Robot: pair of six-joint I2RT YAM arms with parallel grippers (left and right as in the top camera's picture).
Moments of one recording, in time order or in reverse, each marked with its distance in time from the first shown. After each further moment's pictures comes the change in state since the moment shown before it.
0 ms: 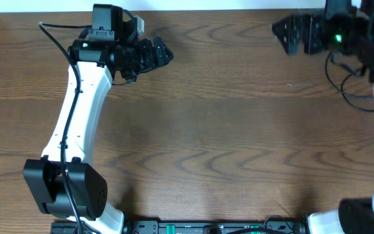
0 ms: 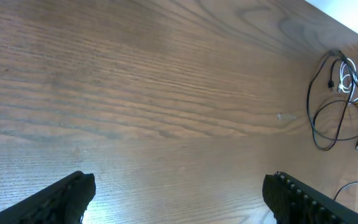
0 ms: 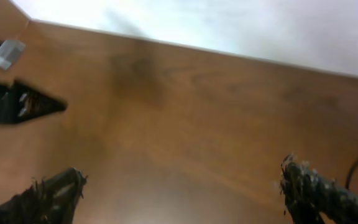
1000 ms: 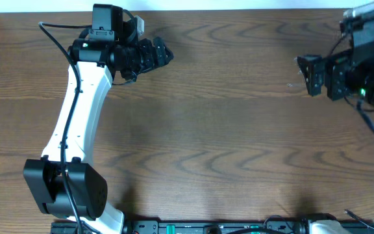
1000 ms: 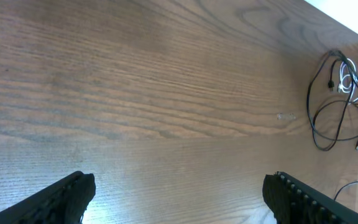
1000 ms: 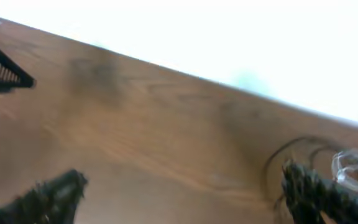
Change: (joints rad) left arm 0.000 0.000 0.000 0.000 -0.001 0.000; right arm -0.004 -0.391 -0.352 0.174 0.184 -0.166
